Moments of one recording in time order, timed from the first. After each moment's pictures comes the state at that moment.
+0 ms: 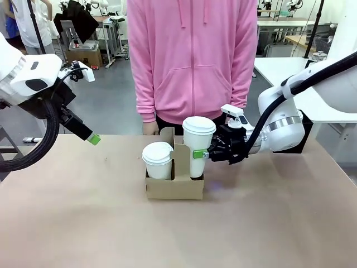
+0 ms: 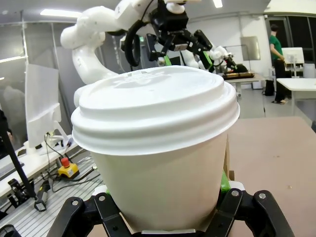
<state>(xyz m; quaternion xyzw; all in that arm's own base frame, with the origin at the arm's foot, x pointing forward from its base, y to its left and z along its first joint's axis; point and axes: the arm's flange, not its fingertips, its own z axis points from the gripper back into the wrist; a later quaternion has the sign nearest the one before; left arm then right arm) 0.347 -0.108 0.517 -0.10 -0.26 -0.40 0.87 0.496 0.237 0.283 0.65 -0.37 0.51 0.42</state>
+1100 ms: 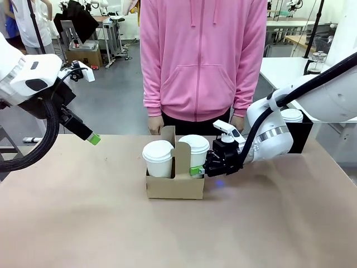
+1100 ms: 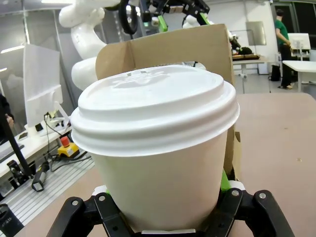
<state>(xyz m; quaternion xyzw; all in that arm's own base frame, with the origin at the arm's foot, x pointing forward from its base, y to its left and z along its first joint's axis) 0.347 -0.108 0.517 -0.10 -0.26 -0.40 0.87 0.505 0.246 0.234 0.64 -0.34 0.54 0.43</state>
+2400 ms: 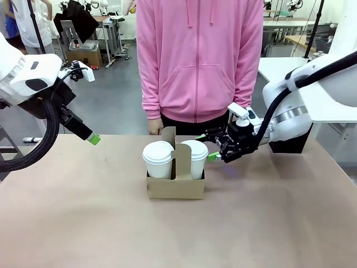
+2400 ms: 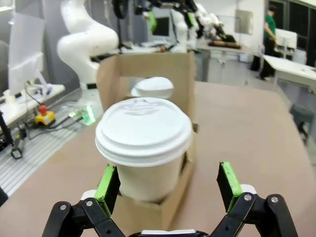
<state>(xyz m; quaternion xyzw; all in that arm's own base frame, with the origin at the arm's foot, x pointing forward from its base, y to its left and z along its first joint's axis) 0.347 -0.108 0.517 -0.10 -0.26 -0.40 0.87 0.542 0.186 0.293 0.53 -0.39 0.60 0.45</state>
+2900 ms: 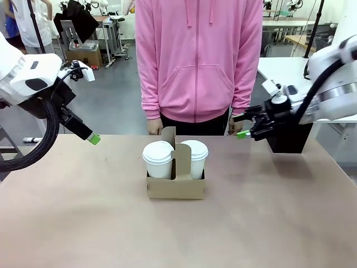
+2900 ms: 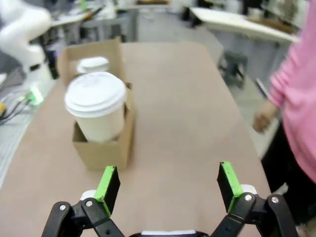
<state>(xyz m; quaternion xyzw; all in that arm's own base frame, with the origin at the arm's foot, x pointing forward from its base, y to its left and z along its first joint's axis) 0.347 -0.108 0.518 -0.10 -0.26 -0.40 0.87 0.537 0.073 0.371 0.37 -0.42 0.56 0.61</state>
